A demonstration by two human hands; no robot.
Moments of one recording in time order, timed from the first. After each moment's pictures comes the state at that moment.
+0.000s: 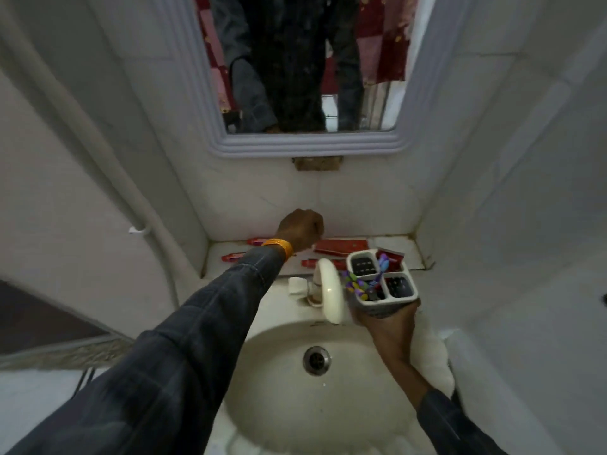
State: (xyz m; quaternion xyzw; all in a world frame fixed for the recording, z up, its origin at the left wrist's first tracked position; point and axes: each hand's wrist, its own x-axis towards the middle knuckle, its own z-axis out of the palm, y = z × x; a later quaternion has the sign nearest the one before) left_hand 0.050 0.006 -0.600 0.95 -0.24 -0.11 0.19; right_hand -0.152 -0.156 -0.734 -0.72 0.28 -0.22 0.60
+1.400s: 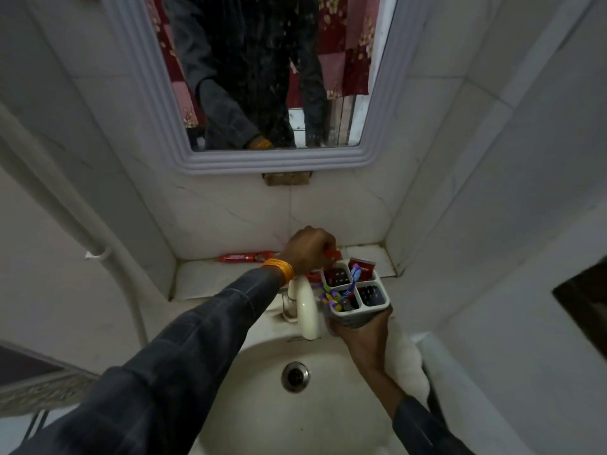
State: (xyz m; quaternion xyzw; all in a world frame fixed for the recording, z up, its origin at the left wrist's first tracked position) left_hand 0.023 -0.056 -0.597 0.90 -0.37 -0.10 0.21; right_hand -0.156 -0.161 -0.728 -0.71 0.28 -0.22 0.61
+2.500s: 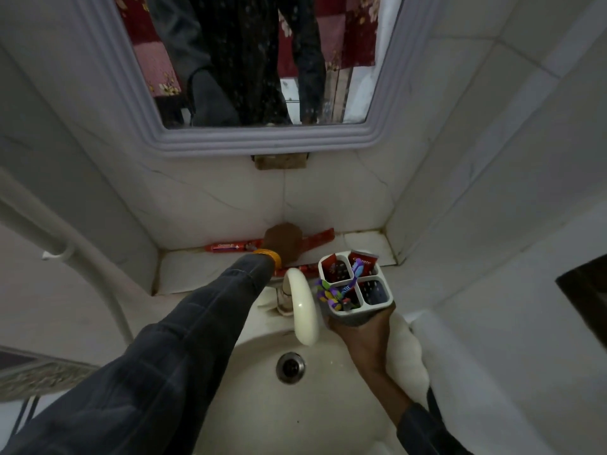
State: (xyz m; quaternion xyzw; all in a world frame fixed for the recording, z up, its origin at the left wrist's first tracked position) left_hand 0.080 -0.041 -0.678 0.94 -0.29 -0.11 0.10; right_hand -0.151 -0.159 -0.743 -0.71 0.25 -0.24 0.61
